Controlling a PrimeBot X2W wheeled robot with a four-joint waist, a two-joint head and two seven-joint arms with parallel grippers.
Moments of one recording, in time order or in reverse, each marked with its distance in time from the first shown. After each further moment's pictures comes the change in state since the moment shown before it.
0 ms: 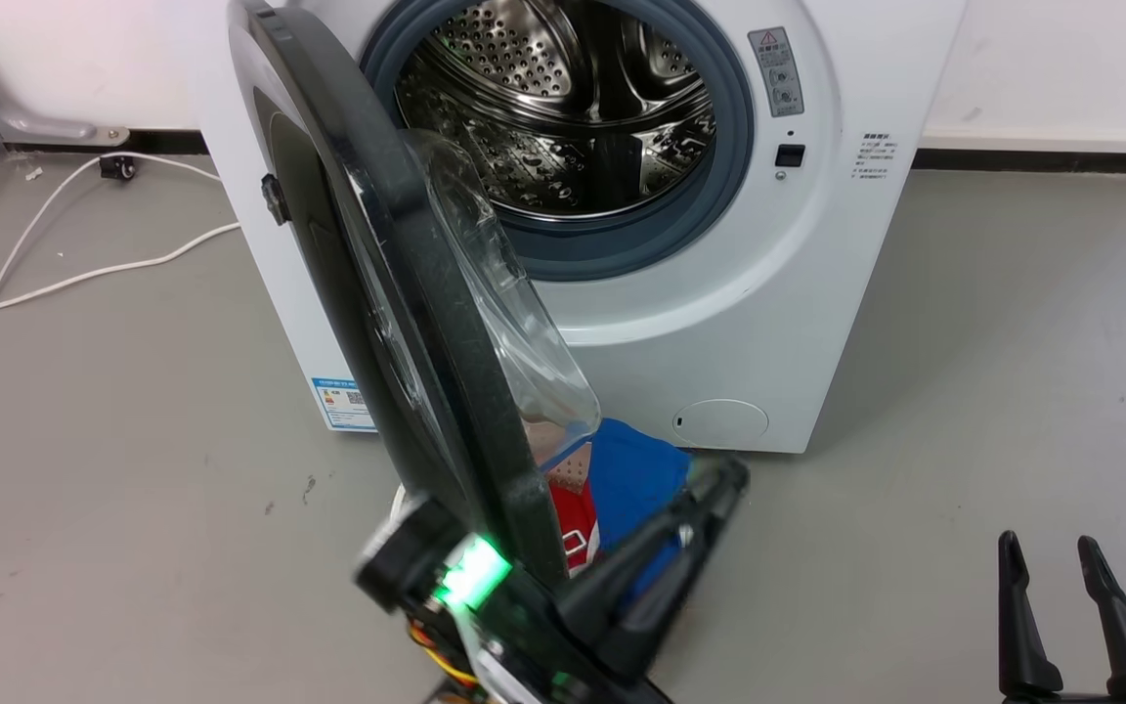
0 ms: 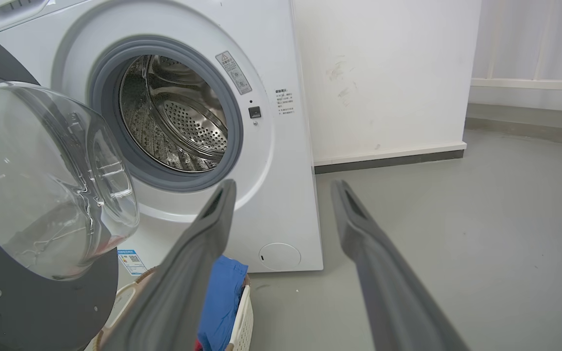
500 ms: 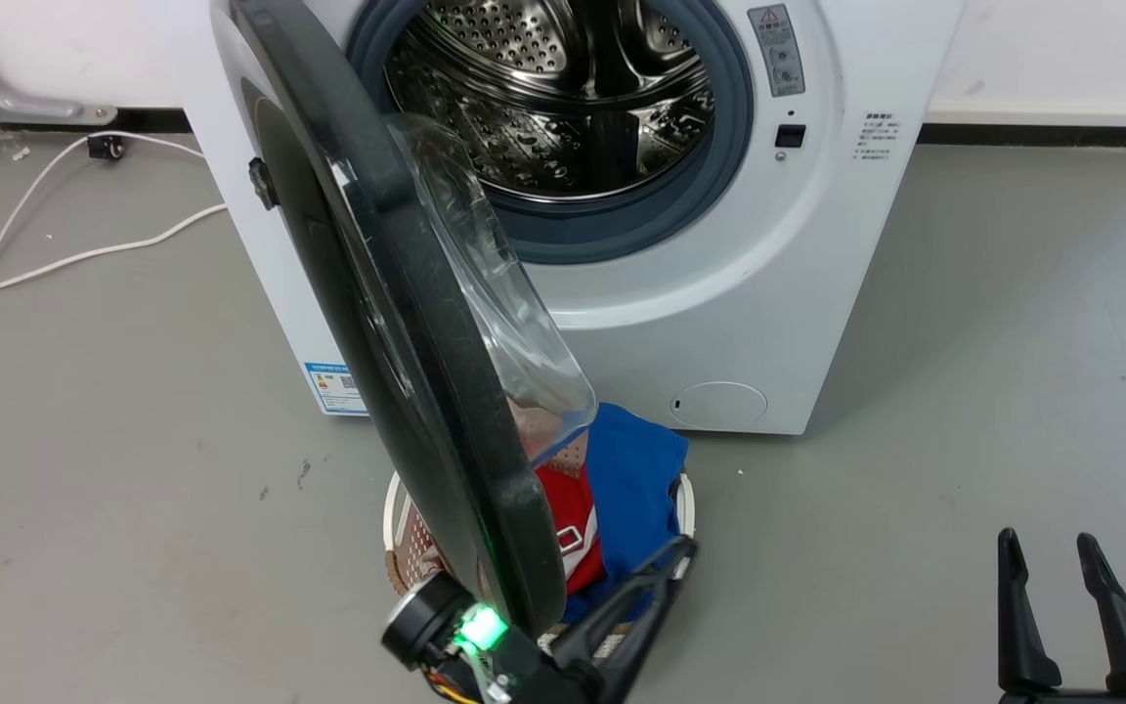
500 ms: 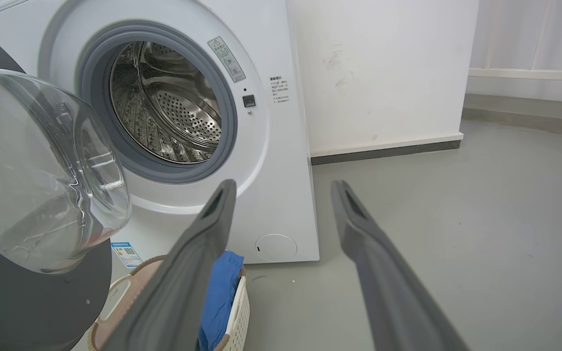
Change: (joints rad) left arm 0.066 0.012 -0.048 0.270 -0.070 0.025 0.000; right arm -0.009 0.000 -0.003 0.011 -0.004 0.000 0.000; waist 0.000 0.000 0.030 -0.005
